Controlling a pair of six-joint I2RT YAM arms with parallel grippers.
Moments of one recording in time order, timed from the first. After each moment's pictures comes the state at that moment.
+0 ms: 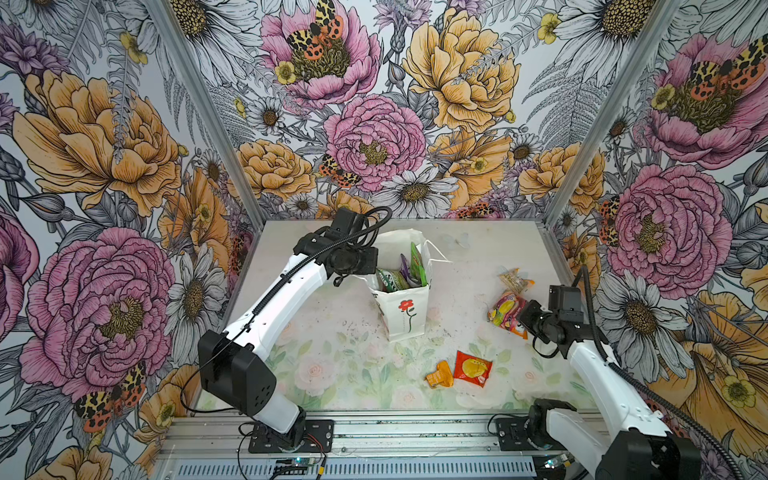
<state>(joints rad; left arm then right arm) -0.46 1.55 1.56 -0.92 0.07 -0.32 -0.09 0.98 0.65 -0.56 -0.15 0.63</state>
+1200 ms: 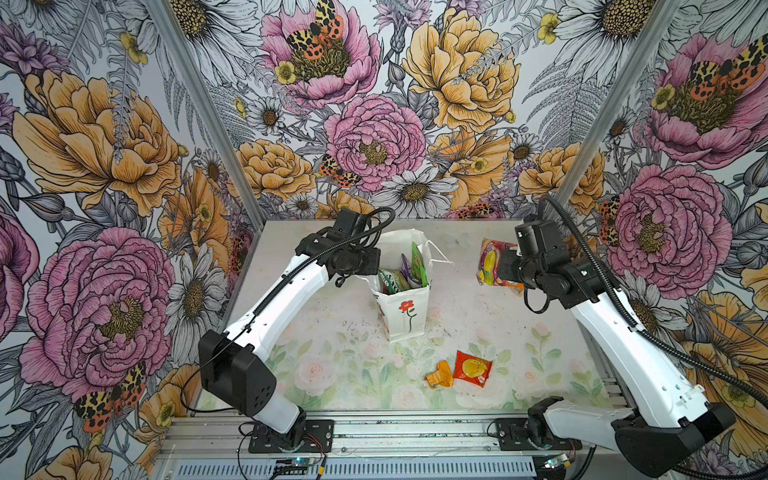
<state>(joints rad) -0.47 1.55 1.56 -0.91 0.07 -0.31 0.42 1.24 1.53 -1.09 0.29 0.47</state>
